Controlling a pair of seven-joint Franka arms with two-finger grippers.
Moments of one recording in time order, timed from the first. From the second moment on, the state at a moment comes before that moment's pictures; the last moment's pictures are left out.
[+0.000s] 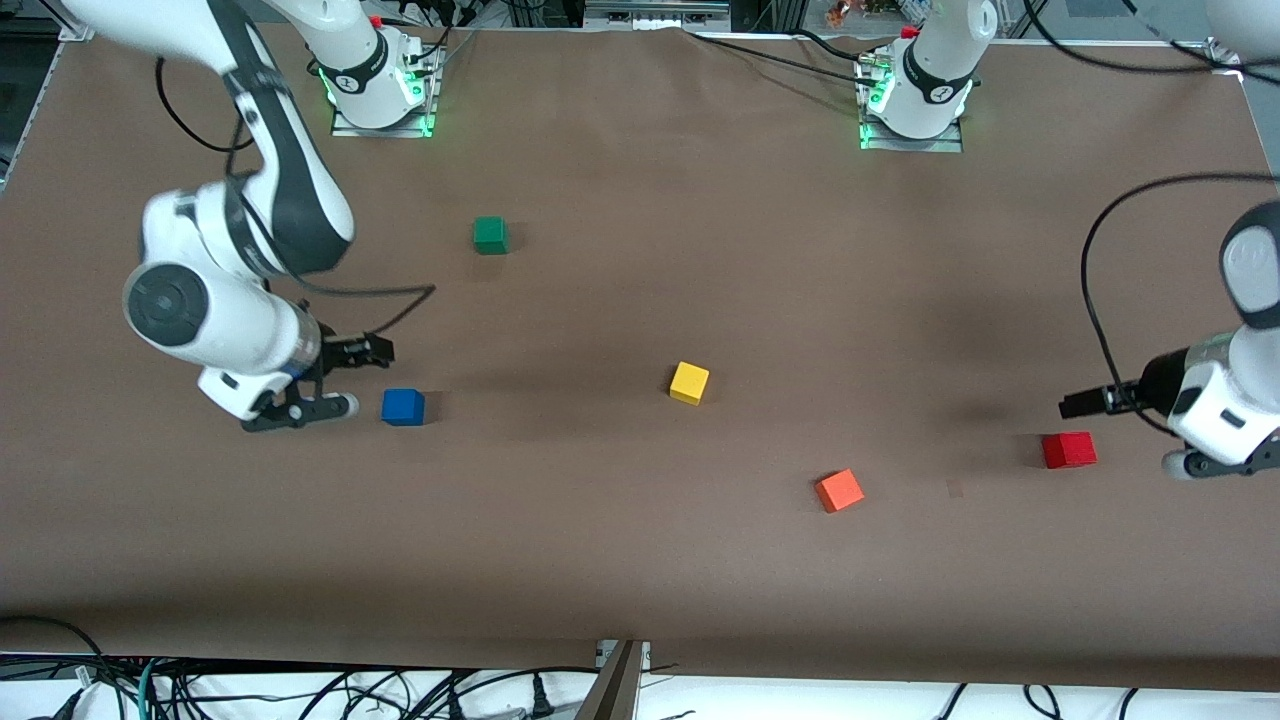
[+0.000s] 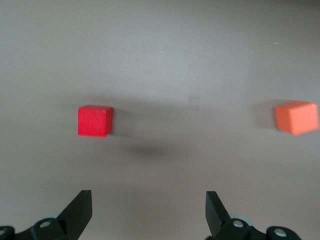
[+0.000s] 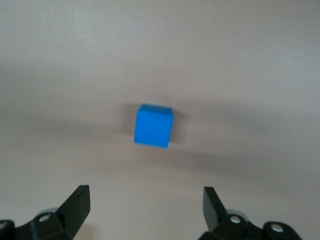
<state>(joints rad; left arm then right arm) 0.16 0.52 -0.06 -1.41 -0.02 1.84 -0.06 0.12 0.47 0.10 -1.67 -0.03 2.01 0.04</state>
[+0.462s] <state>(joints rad) 0.22 0.73 -0.05 -1.41 -0.01 2.12 0.11 0.12 0.65 0.10 -1.66 -0.03 2.27 0.07</state>
